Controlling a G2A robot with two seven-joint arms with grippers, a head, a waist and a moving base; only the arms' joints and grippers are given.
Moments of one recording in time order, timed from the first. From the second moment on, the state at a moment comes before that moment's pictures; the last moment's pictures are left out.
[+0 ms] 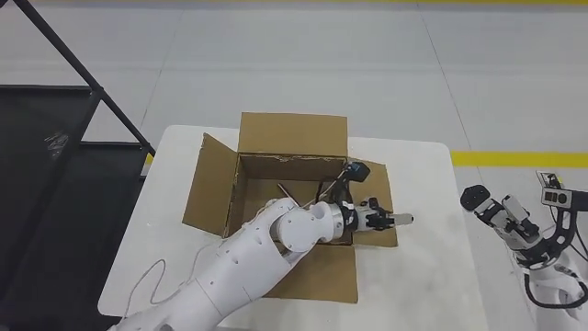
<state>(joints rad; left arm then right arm) 0.48 -1.49 -0.52 -1.06 0.06 -0.22 -0.52 -1.24 -1.14 1.88 -1.41 0.57 -0.62 1.07</state>
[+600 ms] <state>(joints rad) 0.49 -1.51 -0.56 -1.04 0.10 -0.14 -0.66 -1.18 -1.13 1.81 -1.37 0.59 -0.61 1.10</state>
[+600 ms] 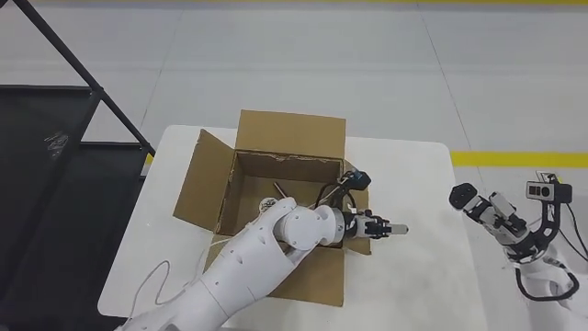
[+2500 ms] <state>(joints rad) 1.29 -1.24 -1.94 -1.93 -0.10 -0.24 -0.81 -0.81 -1.18 1.16 -1.65 -0.38 -0.27 0.69</state>
